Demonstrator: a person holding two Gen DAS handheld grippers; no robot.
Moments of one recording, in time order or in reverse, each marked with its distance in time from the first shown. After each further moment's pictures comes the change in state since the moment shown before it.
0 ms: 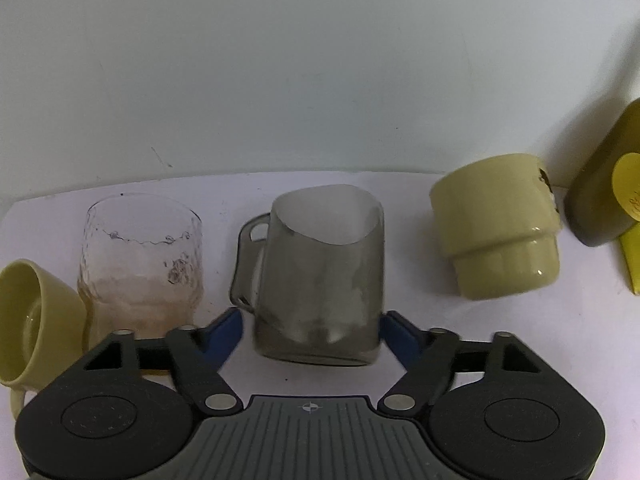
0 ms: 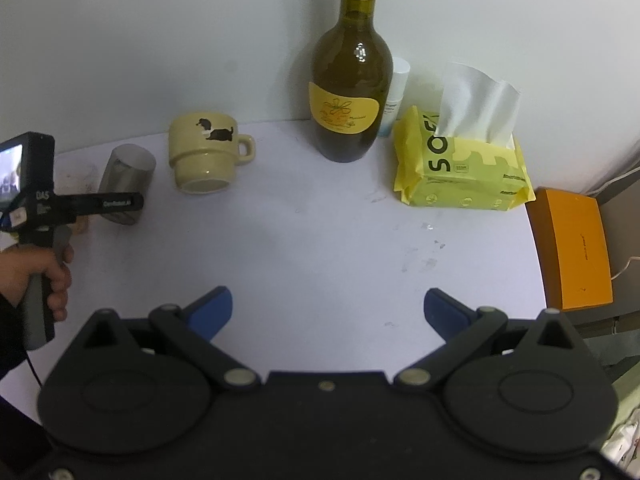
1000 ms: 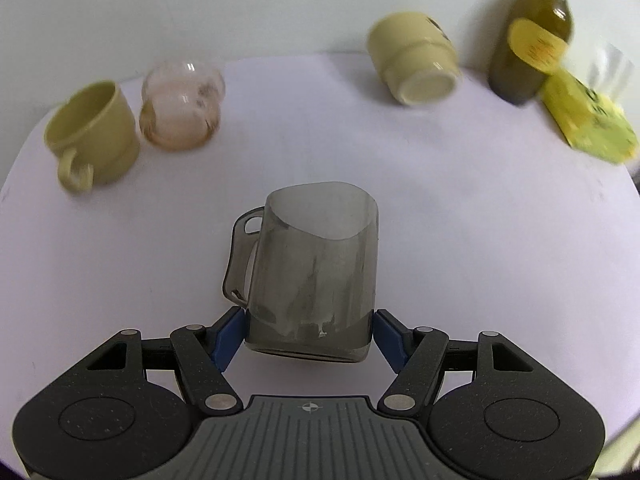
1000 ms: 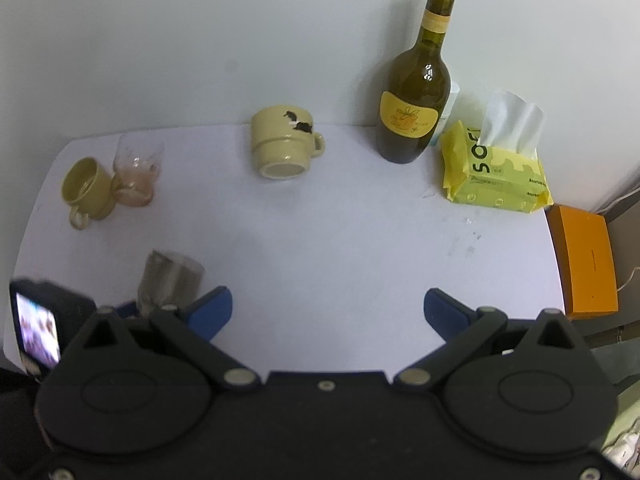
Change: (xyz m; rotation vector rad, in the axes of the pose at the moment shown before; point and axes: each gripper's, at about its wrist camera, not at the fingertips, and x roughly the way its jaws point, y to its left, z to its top) left arm -0.107 -0.006 -0.180 0.032 0.072 -0.063; right arm -0.060 0.069 -0.047 -0.058 -0.063 0.028
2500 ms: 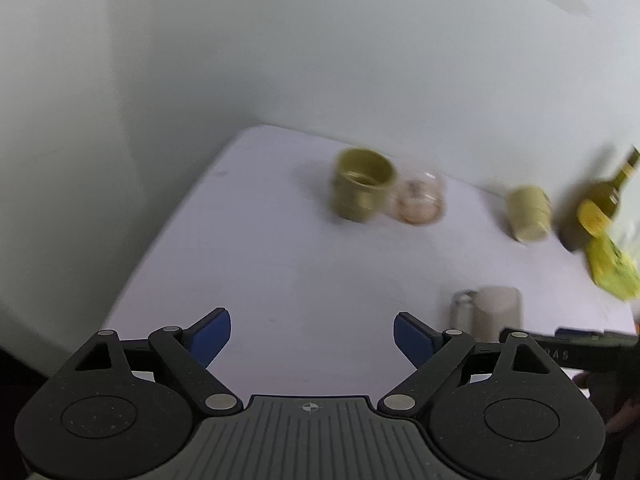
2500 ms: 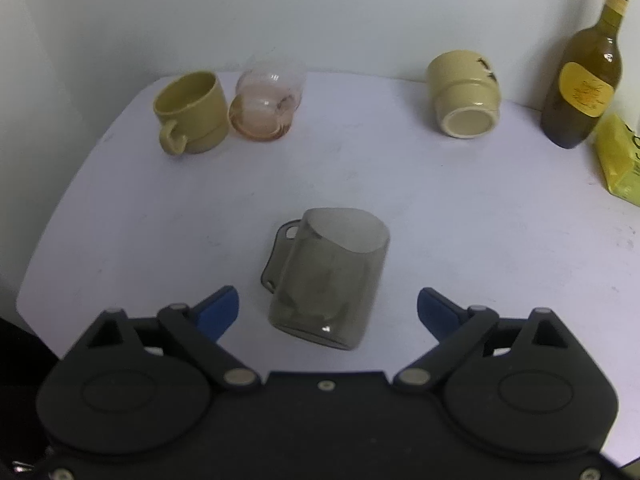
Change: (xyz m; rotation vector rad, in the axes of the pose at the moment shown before) left arm -0.165 0.215 -0.081 -0.393 -0.265 0.118; right arm 0.092 0.142 -0.067 -0.146 -0.060 0.158
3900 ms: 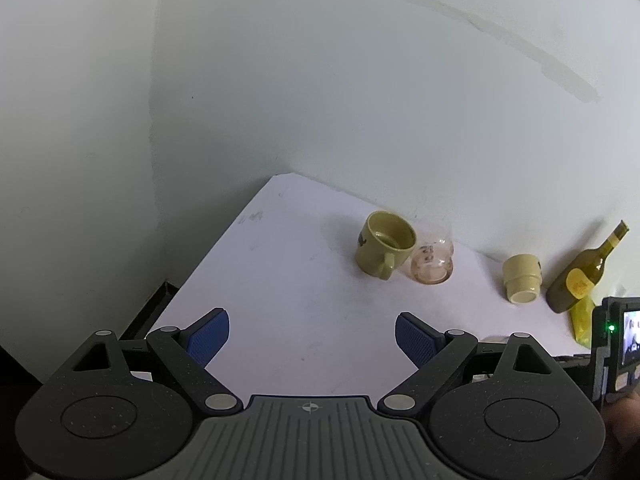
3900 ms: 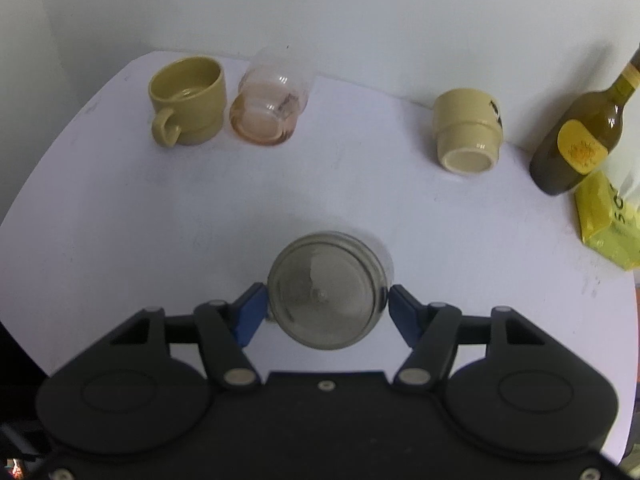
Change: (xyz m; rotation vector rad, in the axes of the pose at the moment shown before) left arm -0.041 0.056 0.011 -0.099 -0.106 -0.087; right arm 0.001 0.030 0.031 -0.131 0.028 -0.140
